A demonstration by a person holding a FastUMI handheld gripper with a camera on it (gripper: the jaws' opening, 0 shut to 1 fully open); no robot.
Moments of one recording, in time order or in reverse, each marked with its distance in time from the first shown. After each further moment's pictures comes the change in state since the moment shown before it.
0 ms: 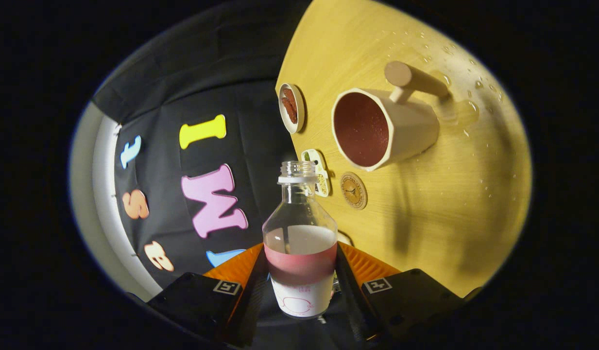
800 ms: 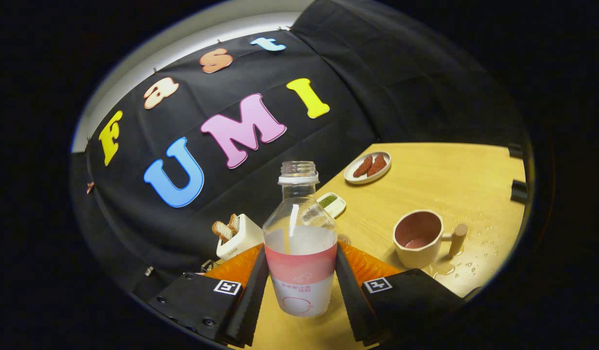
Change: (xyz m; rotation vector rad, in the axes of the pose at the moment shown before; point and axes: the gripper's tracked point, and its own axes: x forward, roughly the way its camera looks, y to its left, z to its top) arm -0.014 0.045 -0.031 -1.139 -0.234 -0.009
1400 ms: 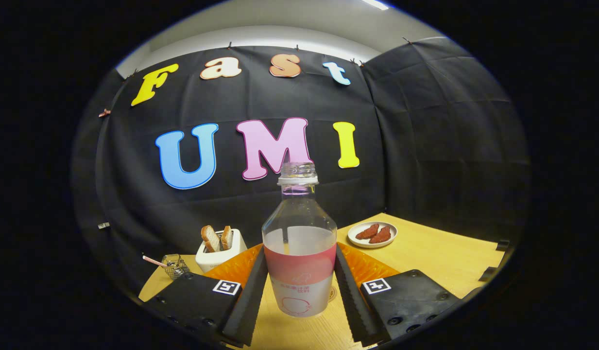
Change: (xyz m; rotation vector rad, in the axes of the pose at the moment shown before) arm 0.045 0.059 0.053 -0.414 -0.233 -0.025
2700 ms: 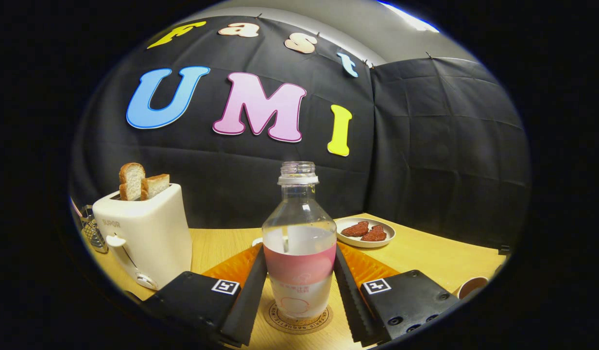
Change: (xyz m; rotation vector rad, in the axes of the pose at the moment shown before) arm 0.141 -0.020 -0.144 -0.178 0.032 -0.196
